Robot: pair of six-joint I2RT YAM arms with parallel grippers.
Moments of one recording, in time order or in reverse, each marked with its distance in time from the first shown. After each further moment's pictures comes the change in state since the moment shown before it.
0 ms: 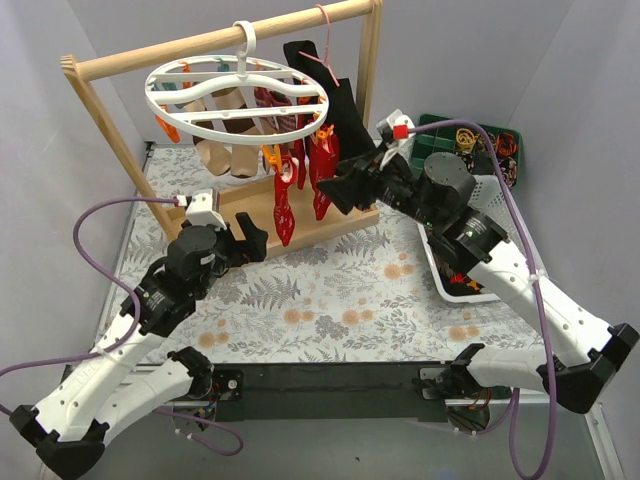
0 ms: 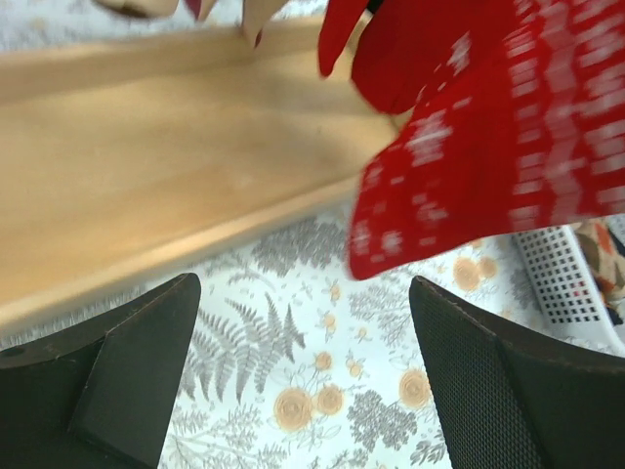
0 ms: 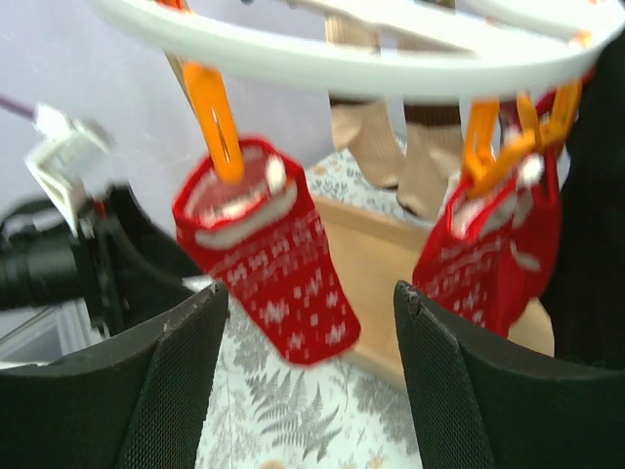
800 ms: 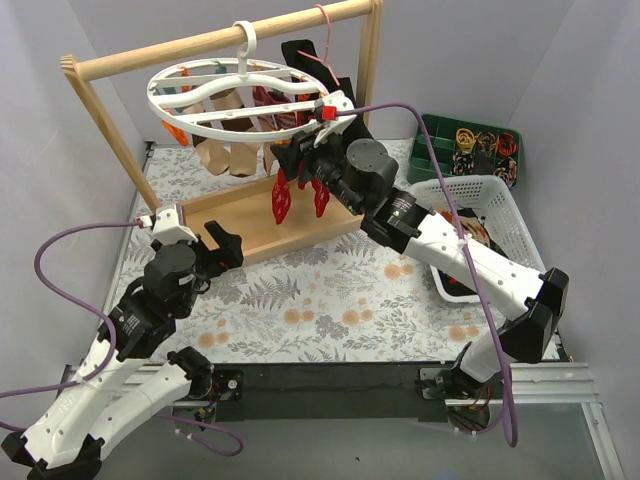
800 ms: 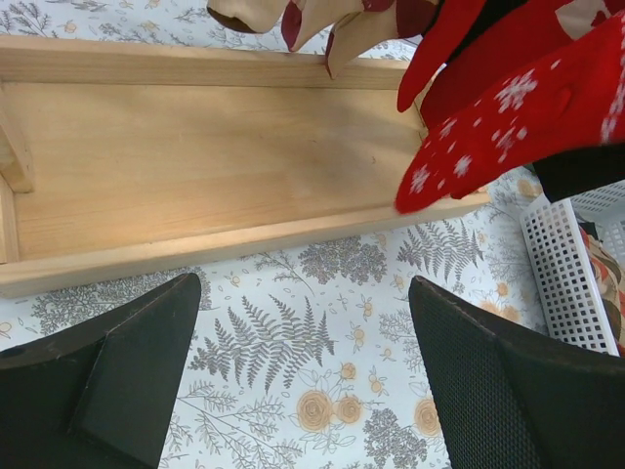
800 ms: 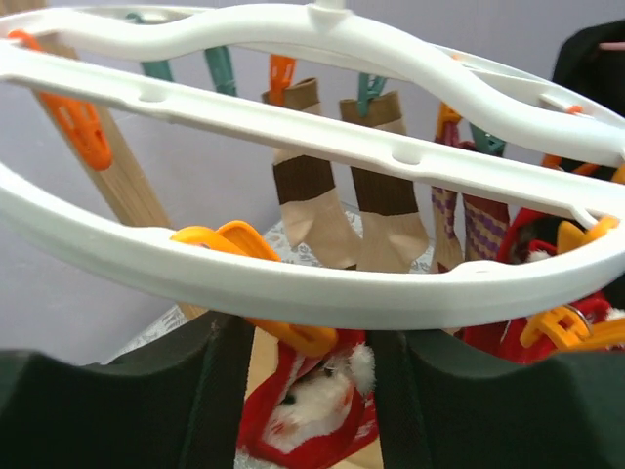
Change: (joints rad) left arm 0.001 -0.168 -0.058 -0.140 -0.178 -0.115; right arm 0.196 0.391 0.346 0.144 0.393 -0.096
